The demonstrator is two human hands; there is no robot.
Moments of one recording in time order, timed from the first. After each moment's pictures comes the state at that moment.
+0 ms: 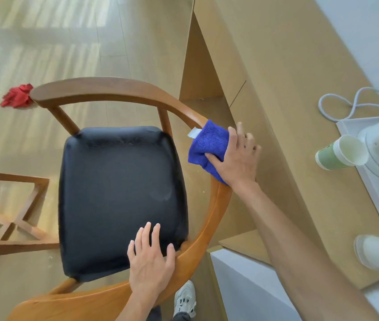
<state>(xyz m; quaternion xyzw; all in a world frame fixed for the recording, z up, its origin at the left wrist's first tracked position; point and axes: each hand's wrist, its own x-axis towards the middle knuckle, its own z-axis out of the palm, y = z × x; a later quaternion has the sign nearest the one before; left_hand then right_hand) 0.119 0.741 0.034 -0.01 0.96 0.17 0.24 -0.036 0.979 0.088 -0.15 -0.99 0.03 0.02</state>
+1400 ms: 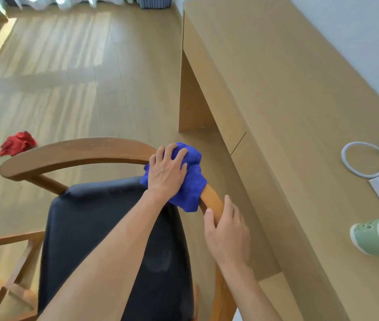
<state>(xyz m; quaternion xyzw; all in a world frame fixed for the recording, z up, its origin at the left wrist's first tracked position) -0.239 0.864 0.037 0.21 0.97 0.12 0.03 -0.074 0.956 0.075 -0.32 -0.91 0.25 -0.05</state>
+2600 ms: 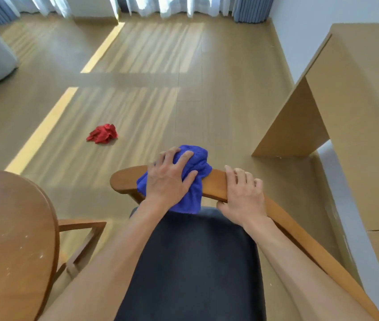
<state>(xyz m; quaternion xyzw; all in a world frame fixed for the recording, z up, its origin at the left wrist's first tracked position) -0.357 0.637 0.024 0.07 0.99 0.12 -0.06 -0.322 0.826 0.020 0.04 -0.99 -0.01 -0.10</state>
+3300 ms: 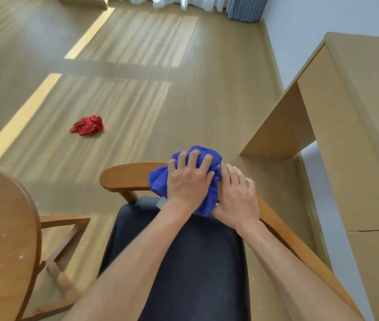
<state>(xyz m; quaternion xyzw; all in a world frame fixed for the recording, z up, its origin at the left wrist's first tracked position) -0.352 0.690 0.029 0.11 0.98 0.08 -0.14 -0.321 0.825 0.016 0.05 -1.00 0.02 -0.01</state>
